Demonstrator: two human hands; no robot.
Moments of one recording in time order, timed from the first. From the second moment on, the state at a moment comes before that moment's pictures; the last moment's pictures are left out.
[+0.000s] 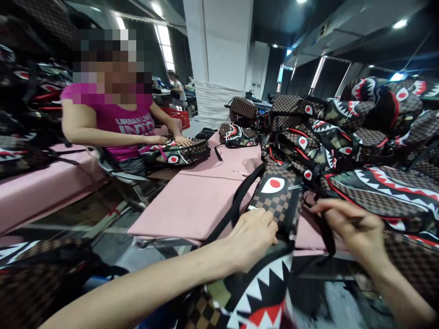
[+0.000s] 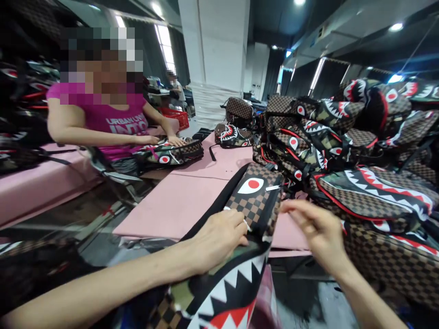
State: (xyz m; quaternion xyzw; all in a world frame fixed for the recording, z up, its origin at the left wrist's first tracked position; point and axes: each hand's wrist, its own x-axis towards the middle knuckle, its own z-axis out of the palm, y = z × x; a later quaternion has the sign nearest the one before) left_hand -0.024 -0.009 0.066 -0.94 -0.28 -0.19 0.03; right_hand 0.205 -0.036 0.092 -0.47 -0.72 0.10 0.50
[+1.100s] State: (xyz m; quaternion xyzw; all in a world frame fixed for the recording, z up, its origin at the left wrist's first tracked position) left_hand -0.053 0.005 0.003 -0.95 -0.28 -0.10 0.04; right_hand 0.125 -0.072 0.000 -0.30 -0.87 0.31 0.25
